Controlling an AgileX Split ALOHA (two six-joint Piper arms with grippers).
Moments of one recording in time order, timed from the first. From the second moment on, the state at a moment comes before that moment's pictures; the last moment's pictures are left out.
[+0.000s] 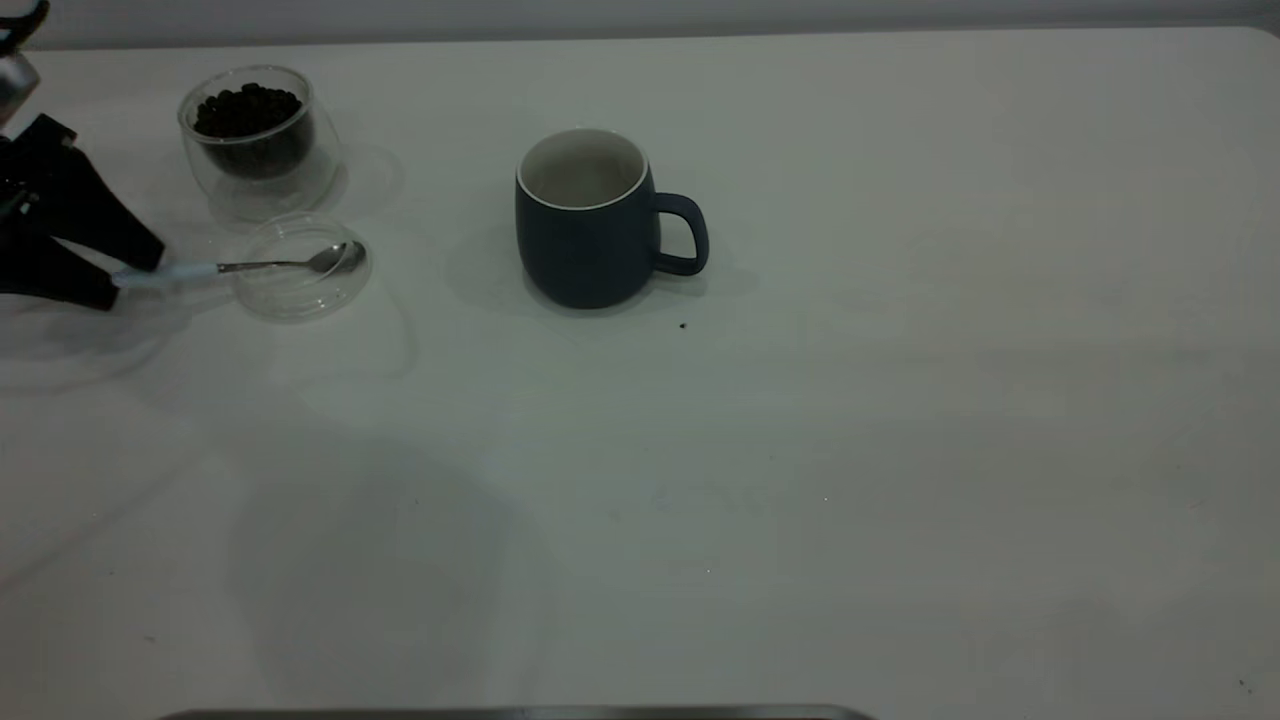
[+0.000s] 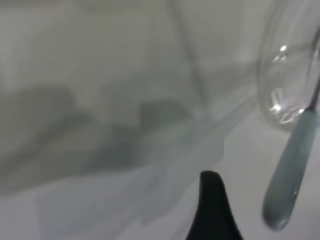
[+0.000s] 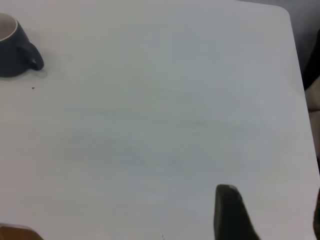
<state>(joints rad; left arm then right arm) 0.37 2.49 -1.53 -0.83 0.86 0.89 0.05 -0.02 -0.47 0.04 1.13 -0.10</state>
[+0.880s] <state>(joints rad) 0.34 2.51 -1.53 -0.86 0.87 0.92 0.05 -0.02 -0.47 0.04 1.13 -0.10</state>
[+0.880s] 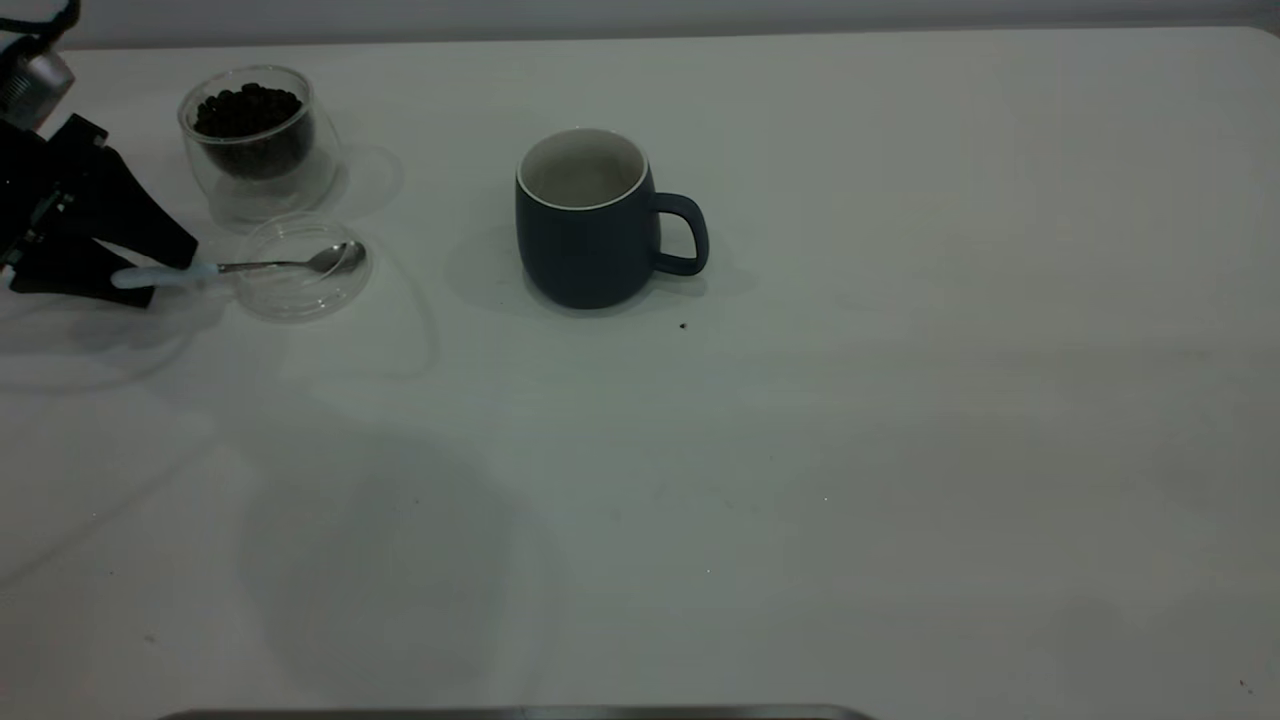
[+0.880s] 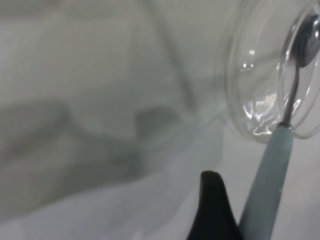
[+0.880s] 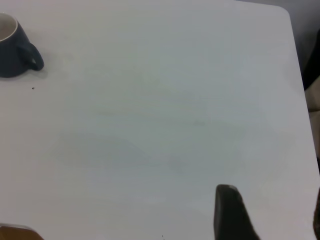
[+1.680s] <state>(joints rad) 0.34 2.55 -1.53 -0.86 0.87 0.93 0.05 -0.02 -0.47 0.04 1.13 -0.10</state>
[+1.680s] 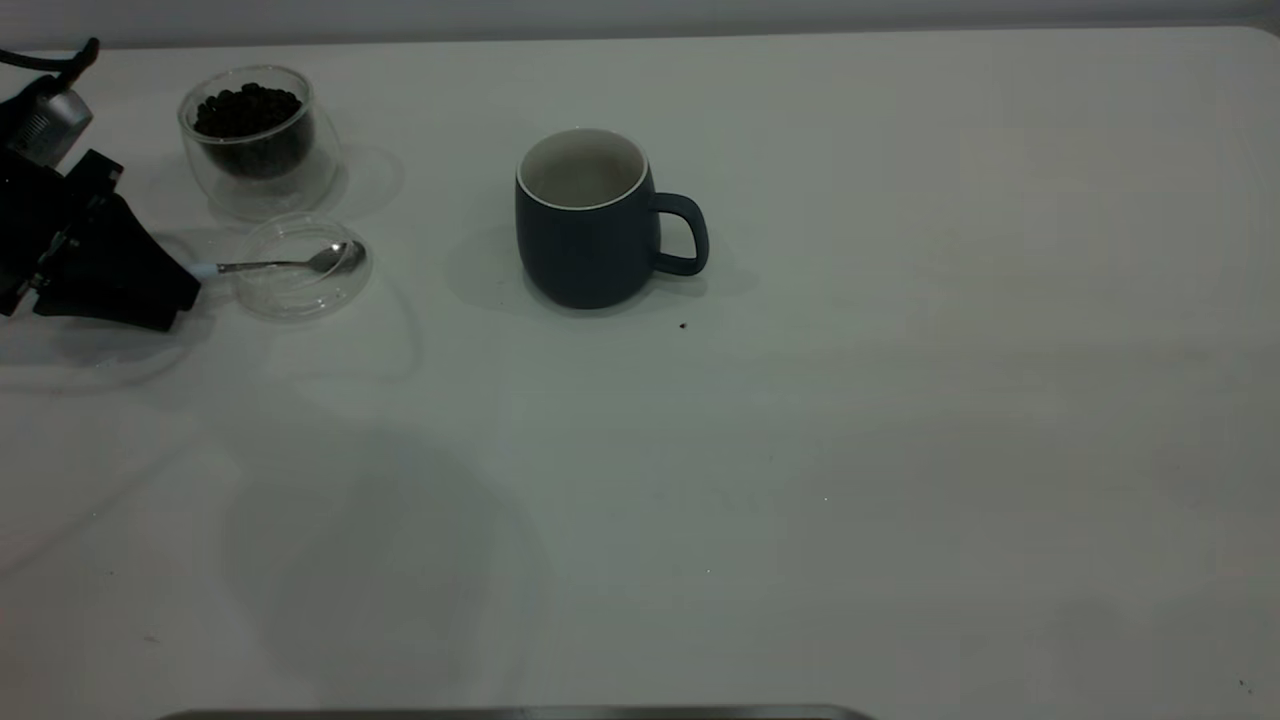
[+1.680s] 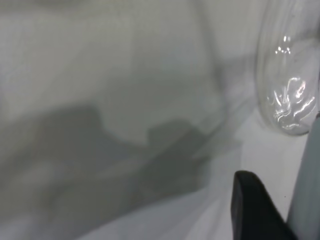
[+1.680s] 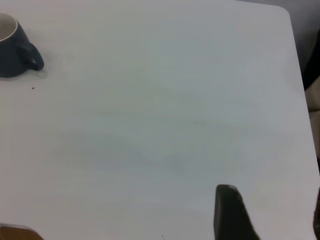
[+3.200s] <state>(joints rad) 0.34 2.40 -1.58 -0.86 1.16 1.01 0.05 -0.02 -0.47 0.04 1.13 -0.10</state>
